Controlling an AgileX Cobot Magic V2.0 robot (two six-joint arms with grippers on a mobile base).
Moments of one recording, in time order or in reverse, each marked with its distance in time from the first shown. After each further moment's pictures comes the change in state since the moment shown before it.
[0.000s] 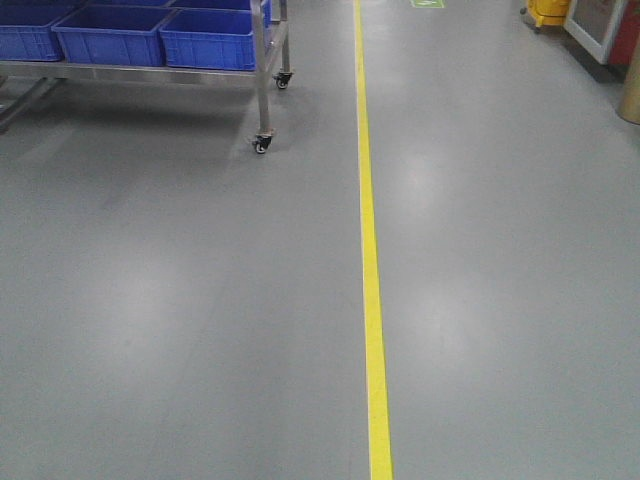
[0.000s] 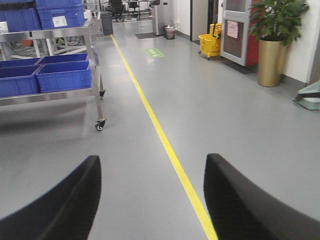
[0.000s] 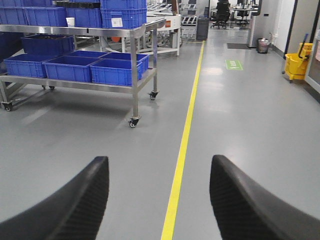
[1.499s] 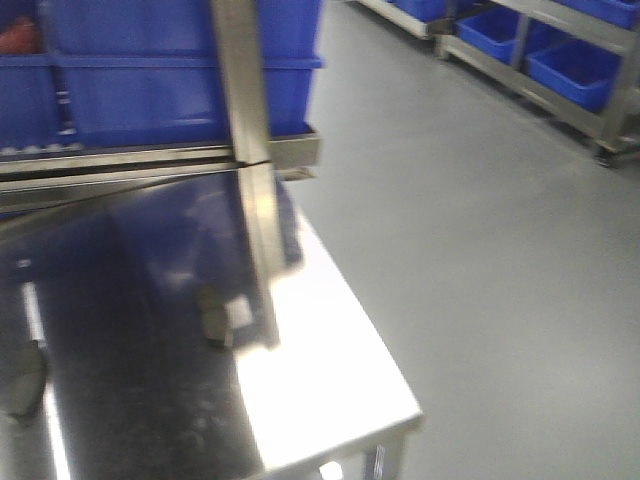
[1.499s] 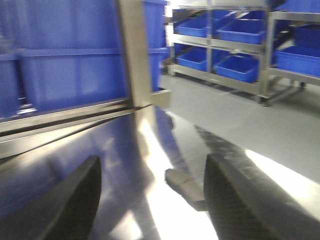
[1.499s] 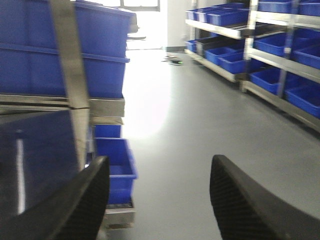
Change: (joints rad) left arm 0.000 0.001 0.000 0.000 0.000 0.000; right arm 0.000 0.000 0.000 0.000 0.000 0.000
